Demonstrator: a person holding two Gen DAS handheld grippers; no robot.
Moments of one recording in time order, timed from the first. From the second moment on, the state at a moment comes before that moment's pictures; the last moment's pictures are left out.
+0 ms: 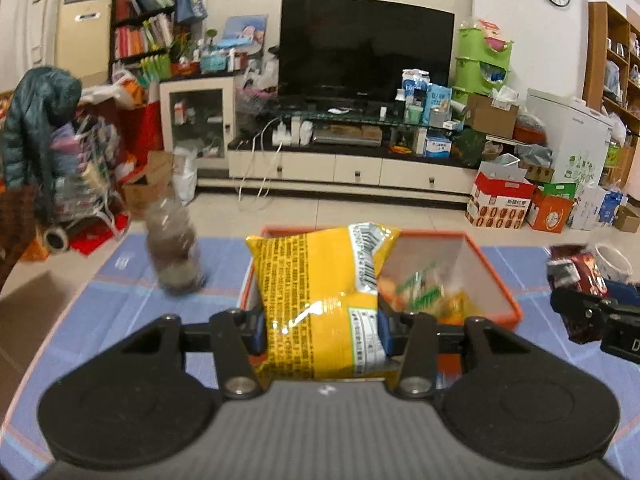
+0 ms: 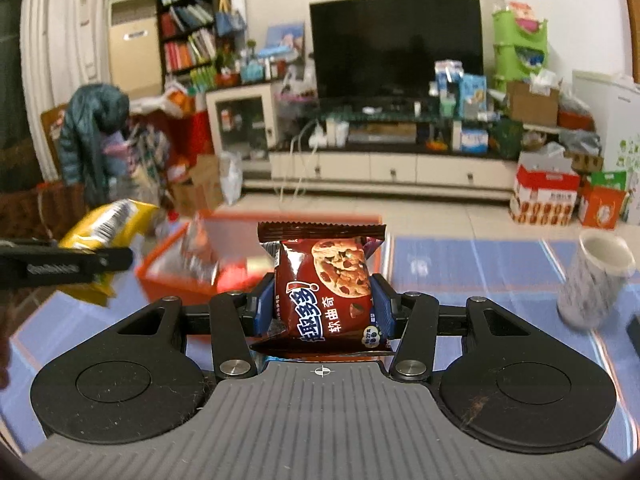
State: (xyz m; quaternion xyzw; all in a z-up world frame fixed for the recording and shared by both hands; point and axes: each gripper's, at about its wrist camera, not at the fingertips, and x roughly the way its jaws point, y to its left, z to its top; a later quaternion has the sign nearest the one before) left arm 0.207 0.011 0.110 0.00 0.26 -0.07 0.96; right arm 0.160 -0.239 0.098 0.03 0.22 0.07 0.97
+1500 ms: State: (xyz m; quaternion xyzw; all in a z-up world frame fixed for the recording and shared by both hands) left arm 0.114 0.087 0.021 -0.06 0.36 -0.03 0.93; right arm 0.112 -0.168 -0.014 0.03 0.36 0.10 0.93
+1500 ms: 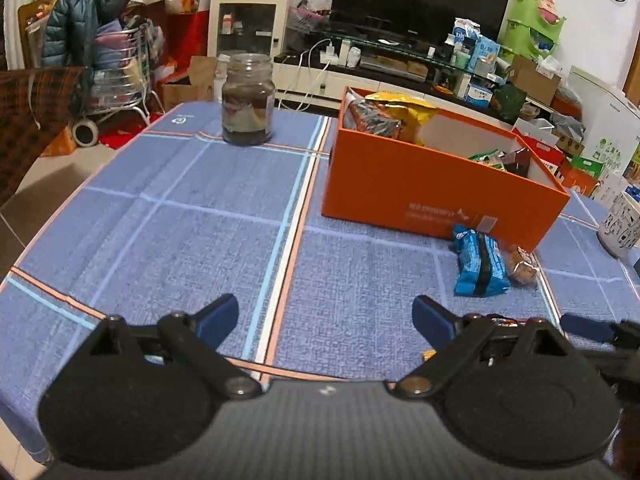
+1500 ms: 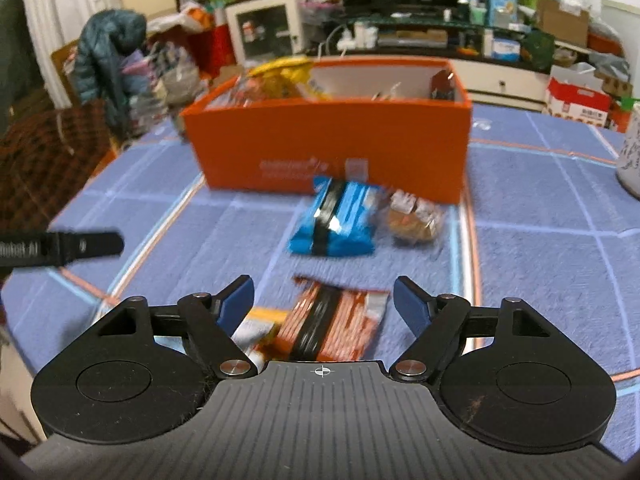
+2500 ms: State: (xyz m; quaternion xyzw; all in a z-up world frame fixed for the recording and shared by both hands) left arm 0.099 -0.002 -0.020 -0.03 0.43 -0.09 0.90; right arm 0.116 -0.220 -0.039 0.05 0.43 0.06 0.90
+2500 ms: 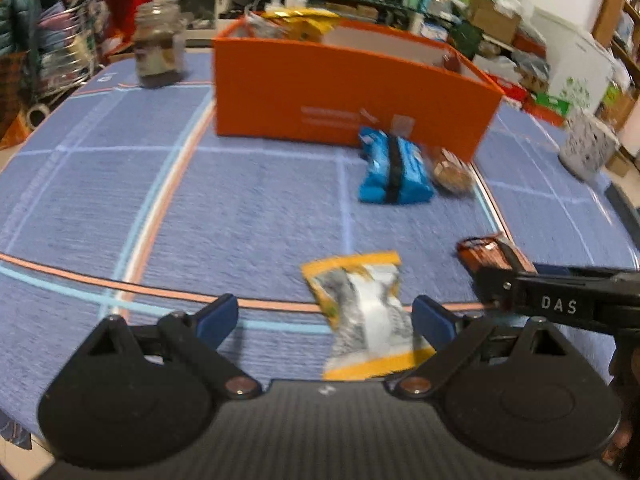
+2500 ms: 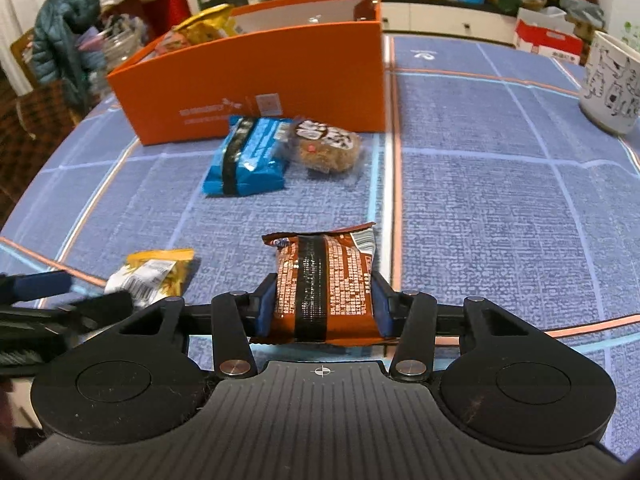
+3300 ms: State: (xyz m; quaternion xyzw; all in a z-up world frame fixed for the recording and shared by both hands) left arm 0.108 -0.027 -0.036 0.03 0.42 -0.10 0.90; right arm 0.110 -0.212 -0.041 0.01 0.43 0.07 0.90
